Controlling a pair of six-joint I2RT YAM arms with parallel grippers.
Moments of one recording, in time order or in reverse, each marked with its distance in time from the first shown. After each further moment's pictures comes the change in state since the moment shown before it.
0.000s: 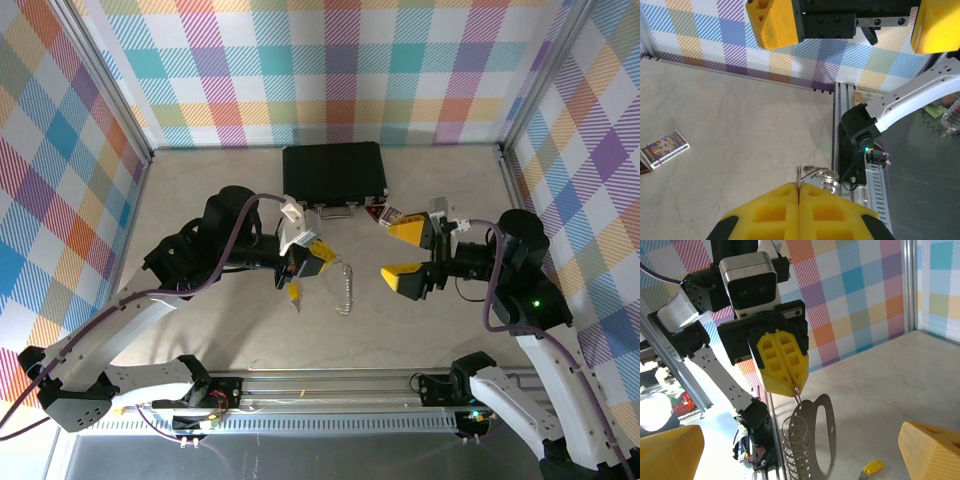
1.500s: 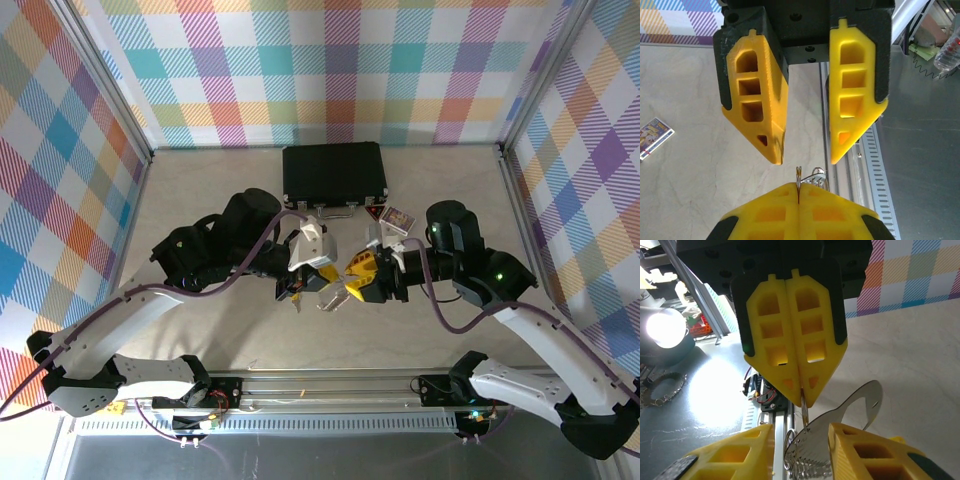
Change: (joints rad) left arm -0.102 0.085 0.142 -0.259 -0.058 0.198; right arm 0.351 0.198 0.093 -0.240 0.169 -0.359
